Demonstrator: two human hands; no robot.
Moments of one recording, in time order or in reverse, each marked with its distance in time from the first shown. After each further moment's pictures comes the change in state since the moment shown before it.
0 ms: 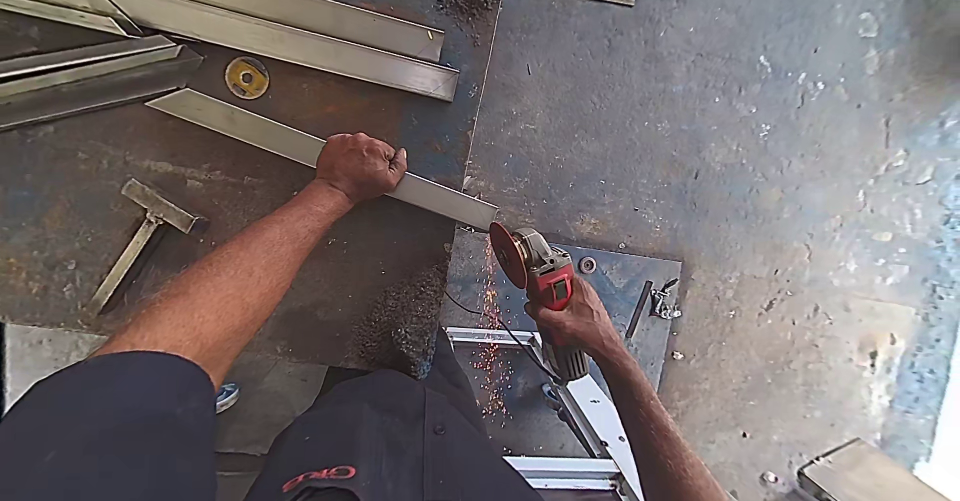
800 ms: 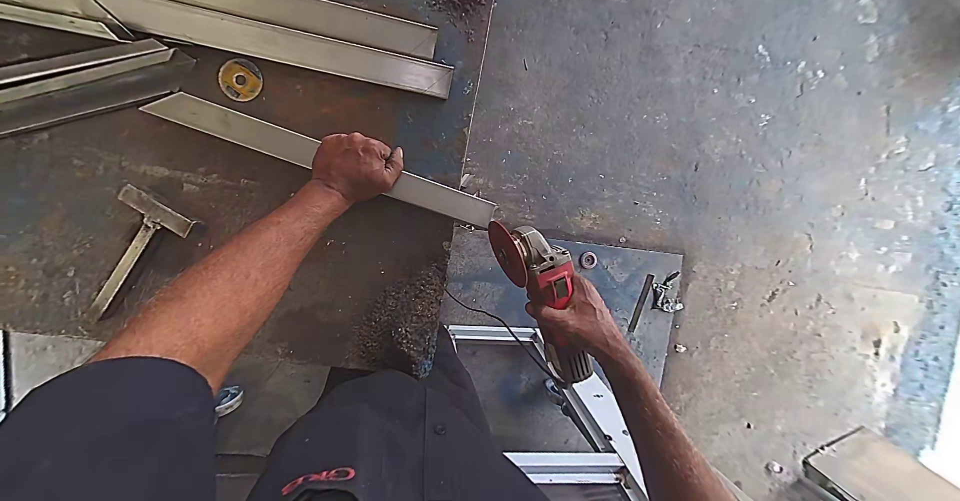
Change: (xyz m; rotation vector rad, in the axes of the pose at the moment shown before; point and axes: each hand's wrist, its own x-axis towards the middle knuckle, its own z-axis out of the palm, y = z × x) left_hand 0.001 0.000 0.001 0.013 -0.005 -0.007; right_hand -0.005 0.005 0.001 0.071 -0.013 0.003
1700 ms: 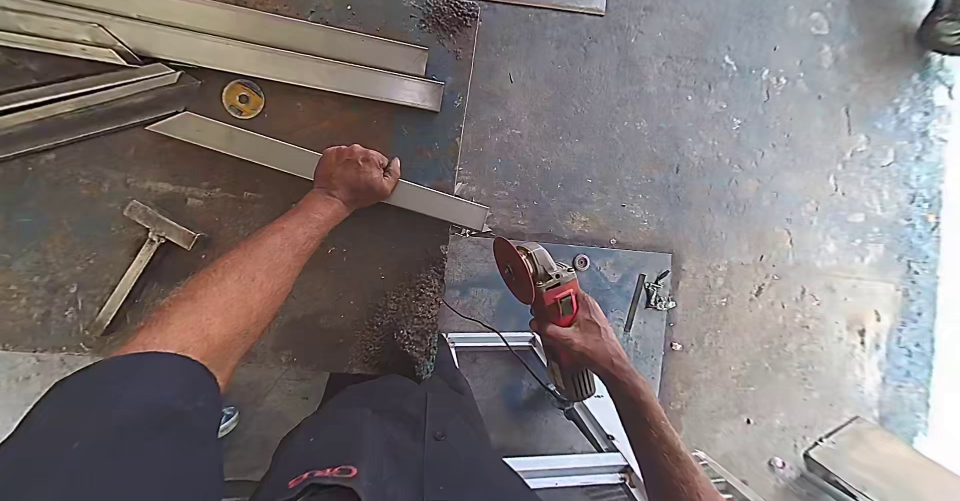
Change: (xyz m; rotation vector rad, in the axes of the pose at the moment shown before) left_hand 0.000 0.001 -0.004 0.000 -0.033 0.002; right_hand -0.034 0.003 0.002 0.053 0.058 -0.011
